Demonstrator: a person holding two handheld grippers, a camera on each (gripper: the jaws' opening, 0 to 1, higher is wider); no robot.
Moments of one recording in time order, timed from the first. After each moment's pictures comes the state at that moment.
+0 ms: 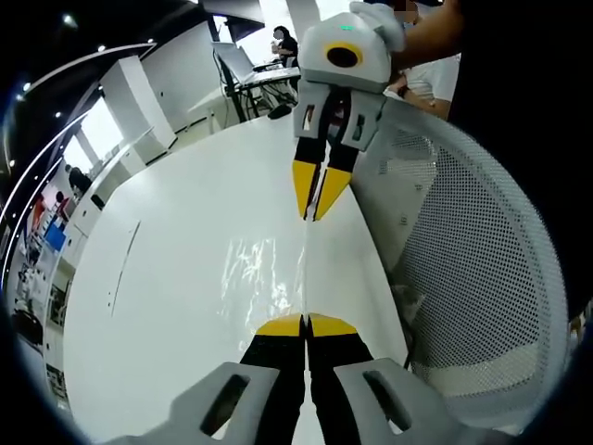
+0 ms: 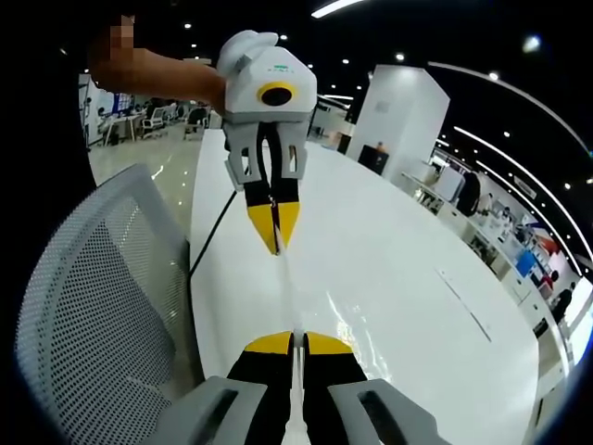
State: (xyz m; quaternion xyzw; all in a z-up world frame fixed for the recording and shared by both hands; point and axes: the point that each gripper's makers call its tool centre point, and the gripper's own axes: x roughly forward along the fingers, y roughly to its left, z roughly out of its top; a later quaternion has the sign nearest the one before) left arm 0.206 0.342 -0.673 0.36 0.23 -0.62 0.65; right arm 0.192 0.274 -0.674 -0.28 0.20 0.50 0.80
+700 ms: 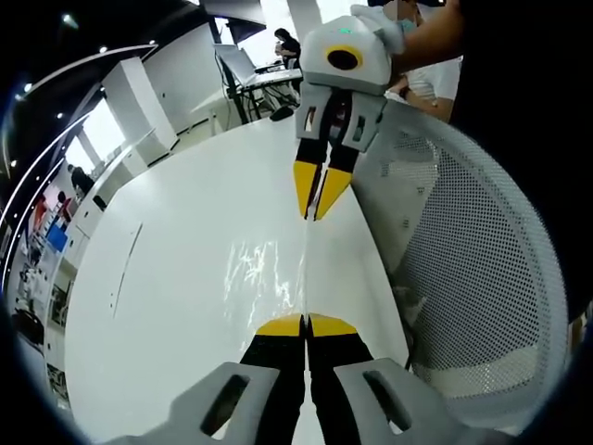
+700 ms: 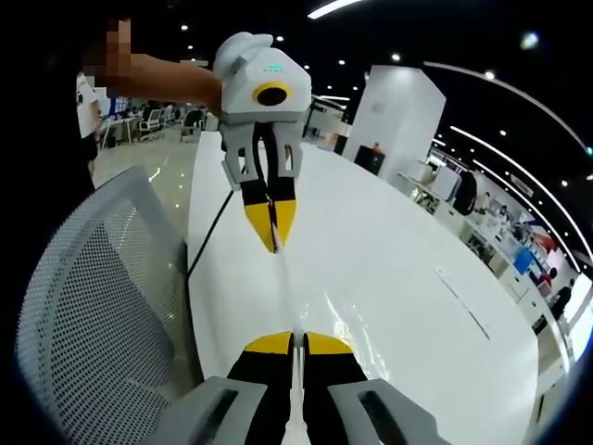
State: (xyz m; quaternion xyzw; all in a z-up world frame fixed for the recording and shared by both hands) left arm 0.207 0.341 -0.670 0.36 0.22 -0.62 0.66; right arm 0.193 0.270 -0.672 -0.27 0.20 0.49 0.80
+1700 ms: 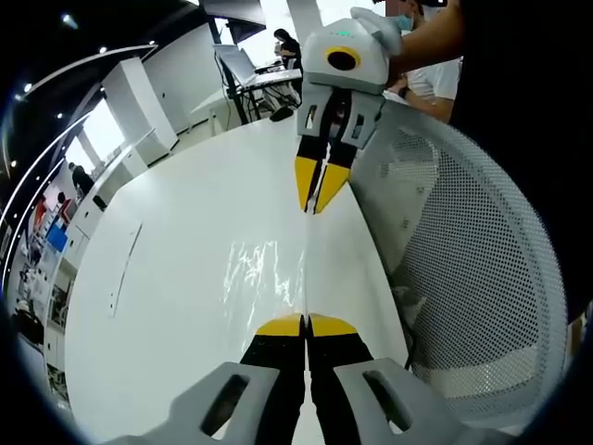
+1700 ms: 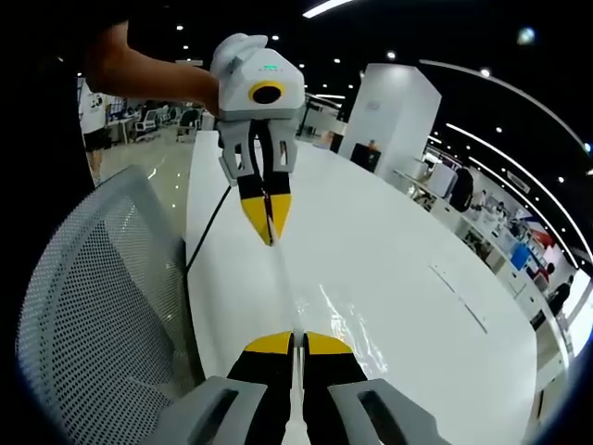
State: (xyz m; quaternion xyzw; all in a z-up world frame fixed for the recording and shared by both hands) left arm 0.206 0.341 -0.670 0.36 0.23 -0.62 0.66; right arm 0.190 0.261 -0.673 -0.27 0.20 0.48 0.81
